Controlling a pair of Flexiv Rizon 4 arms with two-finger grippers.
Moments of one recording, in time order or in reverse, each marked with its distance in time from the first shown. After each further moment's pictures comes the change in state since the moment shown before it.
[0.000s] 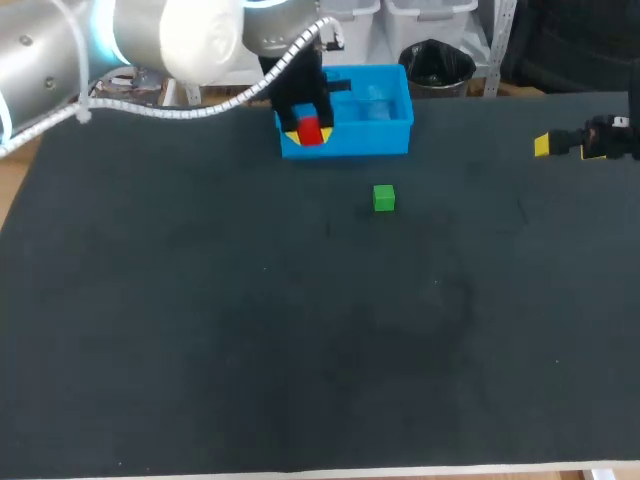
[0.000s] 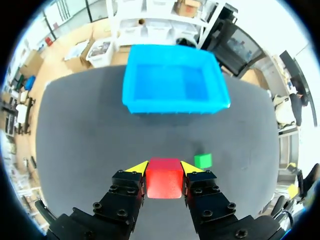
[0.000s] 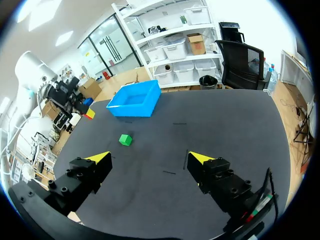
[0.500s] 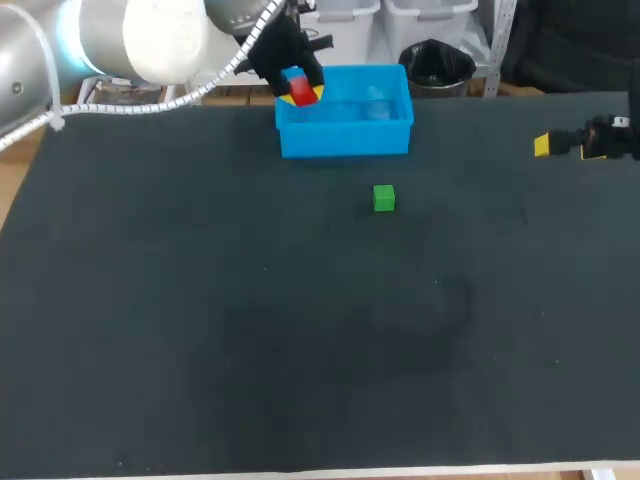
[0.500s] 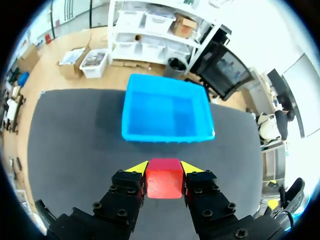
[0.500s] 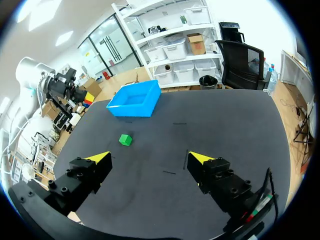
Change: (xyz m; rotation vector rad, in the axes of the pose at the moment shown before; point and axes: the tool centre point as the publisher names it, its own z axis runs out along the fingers) left arm -0.050 0.000 -0.024 0.139 -0.134 -0.048; right arm 0.000 0.000 0.000 0.000 0.000 0.000
